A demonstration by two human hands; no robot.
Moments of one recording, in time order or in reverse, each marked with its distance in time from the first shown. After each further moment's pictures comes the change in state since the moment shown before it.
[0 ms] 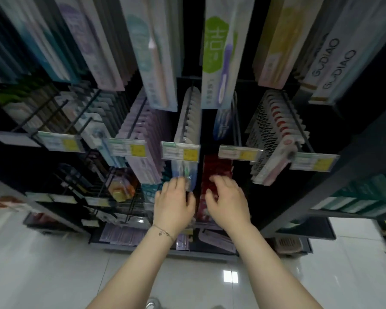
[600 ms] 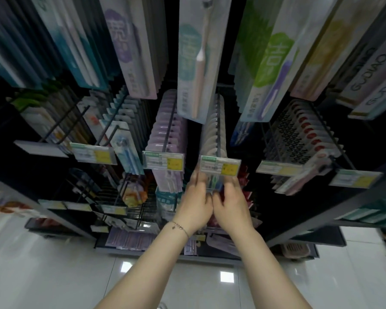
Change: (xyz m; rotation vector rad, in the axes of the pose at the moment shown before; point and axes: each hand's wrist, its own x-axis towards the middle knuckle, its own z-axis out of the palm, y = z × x) left_hand 0.039 -0.026 -0.023 -0.479 -0.161 0.091; right_hand 0.026 -0.060 0.032 0.256 0.041 0.060
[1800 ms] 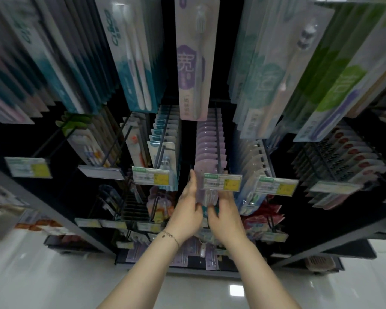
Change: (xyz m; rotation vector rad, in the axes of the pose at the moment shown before) left_hand -0.005 -0.082 -0.109 -0.131 -0.083 -0.057; right_hand 0.013 -0.085 0.090 0.047 -0.119 0.069
